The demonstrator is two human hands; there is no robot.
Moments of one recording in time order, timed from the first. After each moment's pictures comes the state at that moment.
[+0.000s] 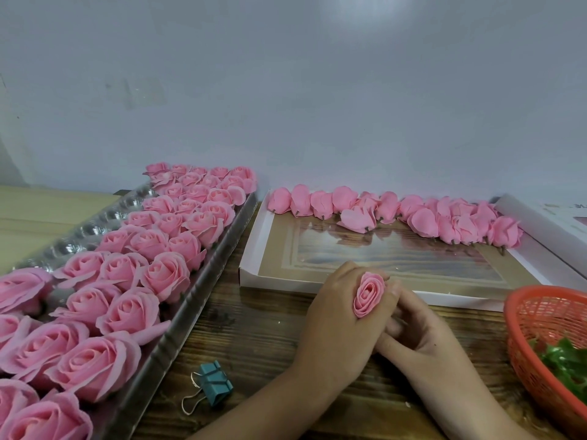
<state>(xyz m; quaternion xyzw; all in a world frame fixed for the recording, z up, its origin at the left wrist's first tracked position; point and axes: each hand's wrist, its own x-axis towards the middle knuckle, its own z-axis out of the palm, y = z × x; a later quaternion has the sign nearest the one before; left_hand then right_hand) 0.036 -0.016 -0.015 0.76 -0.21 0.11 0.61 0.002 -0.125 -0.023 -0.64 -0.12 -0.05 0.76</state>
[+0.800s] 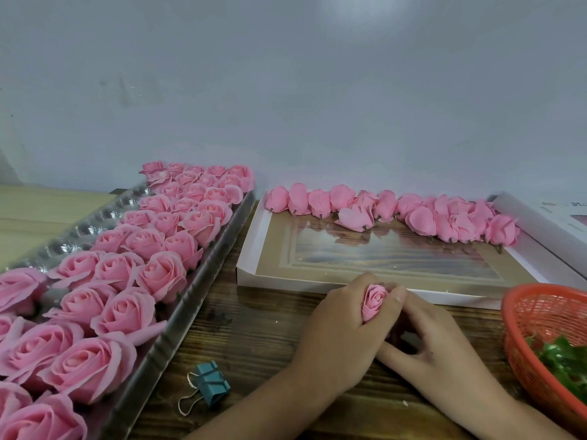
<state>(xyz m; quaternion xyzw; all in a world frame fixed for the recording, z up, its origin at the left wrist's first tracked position) 0.035 -0.013 -0.017 0.77 -0.26 0.05 0.57 0.002 -0.145 -0.010 -0.88 -0.20 -0.15 0.40</state>
